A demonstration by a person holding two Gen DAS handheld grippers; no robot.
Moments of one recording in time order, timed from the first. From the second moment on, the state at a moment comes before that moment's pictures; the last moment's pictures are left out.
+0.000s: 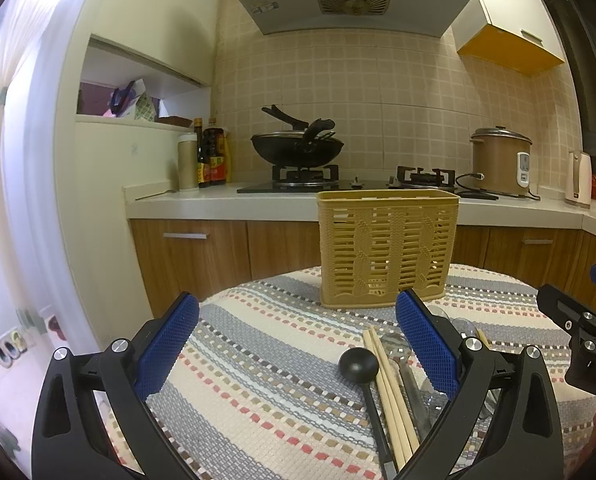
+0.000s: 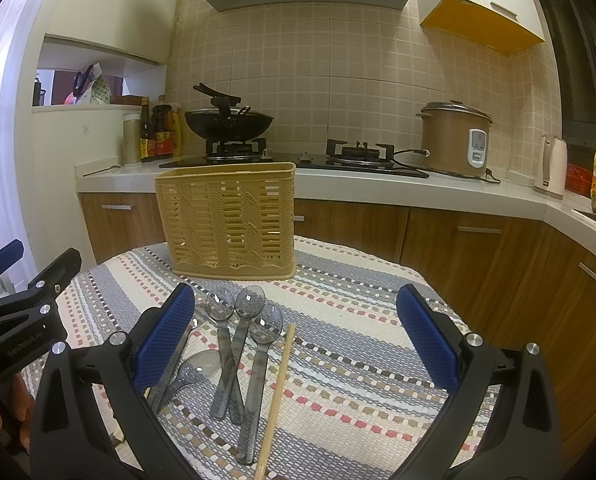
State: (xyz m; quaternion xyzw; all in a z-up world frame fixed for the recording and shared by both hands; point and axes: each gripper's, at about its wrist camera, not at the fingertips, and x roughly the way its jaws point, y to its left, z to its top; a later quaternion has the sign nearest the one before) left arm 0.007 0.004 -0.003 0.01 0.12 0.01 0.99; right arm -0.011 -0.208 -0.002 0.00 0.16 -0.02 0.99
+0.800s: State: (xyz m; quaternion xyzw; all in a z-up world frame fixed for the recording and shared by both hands) left arm 0.127 0.035 -0.036 -0.07 0.50 -0.21 0.84; right arm 0.099 -0.237 0.006 0.06 0.47 0.08 0.88
